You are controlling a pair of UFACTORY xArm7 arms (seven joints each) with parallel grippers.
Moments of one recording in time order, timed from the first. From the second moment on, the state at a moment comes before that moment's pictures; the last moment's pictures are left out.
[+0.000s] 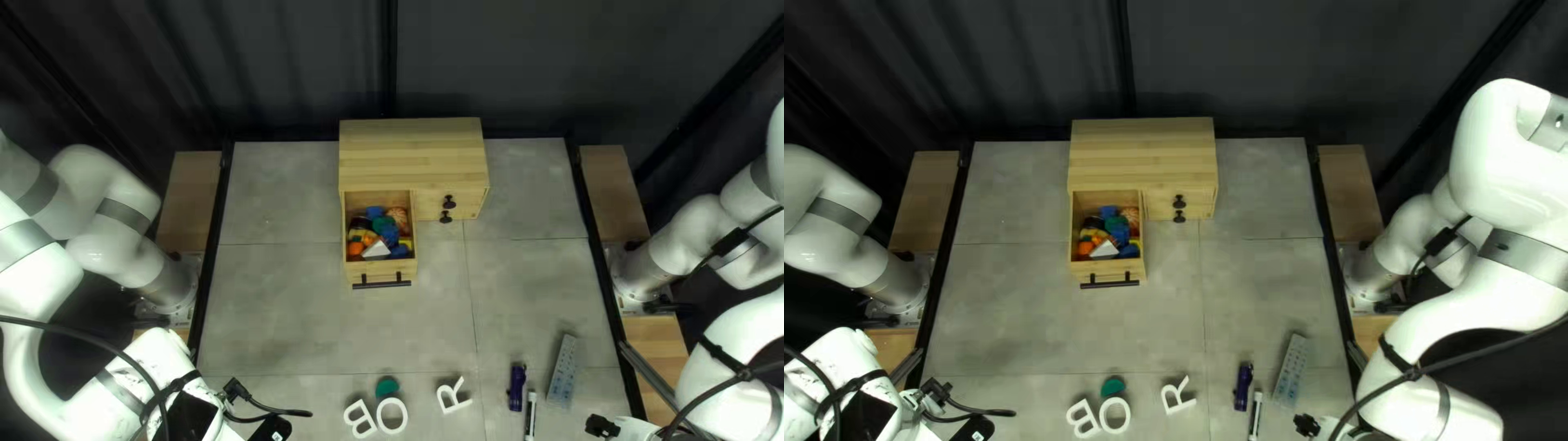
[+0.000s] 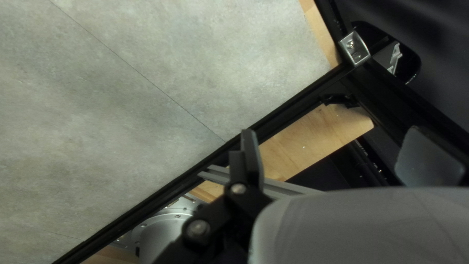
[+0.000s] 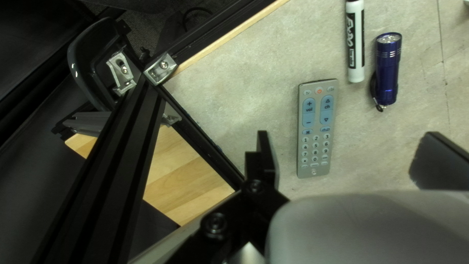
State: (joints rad) left arm -0.31 -0.20 -0.57 0.79 -0.38 1.18 0.00; right arm 0.57 -0.06 0.47 0.96 -0.07 1.18 0.10
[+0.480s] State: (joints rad) left arm -0.31 -0.22 -0.56 0.81 -0.33 1.25 0.06; right arm 0.57 -0.06 0.47 0.96 -0.07 1.18 0.10
